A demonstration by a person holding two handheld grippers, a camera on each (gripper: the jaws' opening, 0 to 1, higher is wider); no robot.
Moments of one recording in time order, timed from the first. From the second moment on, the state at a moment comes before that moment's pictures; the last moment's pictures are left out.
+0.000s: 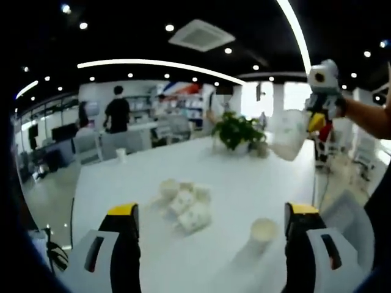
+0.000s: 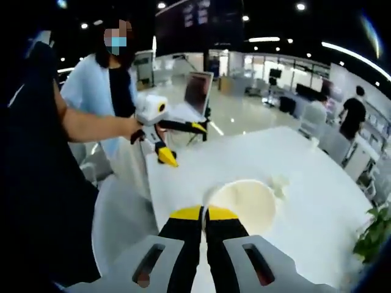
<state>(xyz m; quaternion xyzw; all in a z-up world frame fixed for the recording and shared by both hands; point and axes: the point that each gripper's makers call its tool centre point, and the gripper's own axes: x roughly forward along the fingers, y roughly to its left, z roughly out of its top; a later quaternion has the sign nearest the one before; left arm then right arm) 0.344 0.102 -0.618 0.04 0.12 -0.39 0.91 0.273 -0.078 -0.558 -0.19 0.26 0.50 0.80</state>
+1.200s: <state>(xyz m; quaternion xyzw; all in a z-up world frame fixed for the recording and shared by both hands) 0.316 0.142 -0.611 0.02 0.12 -0.35 0.93 0.270 -0.045 -0.613 -0.41 0.31 0.47 0.72</state>
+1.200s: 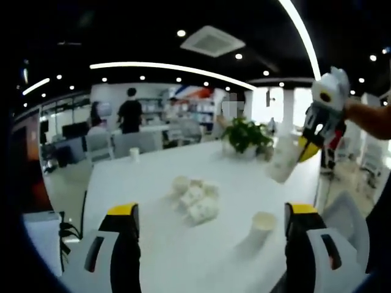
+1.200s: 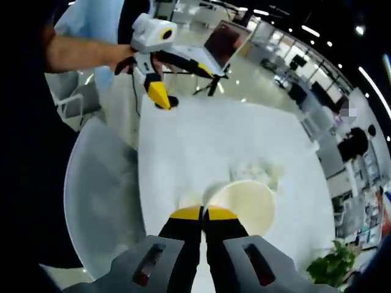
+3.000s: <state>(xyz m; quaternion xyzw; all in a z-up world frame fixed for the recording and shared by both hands) 0.333 0.130 -0.651 0.09 0.17 -0.37 0.91 0.268 -0.039 -0.676 -0.46 0.37 0.49 0.64</state>
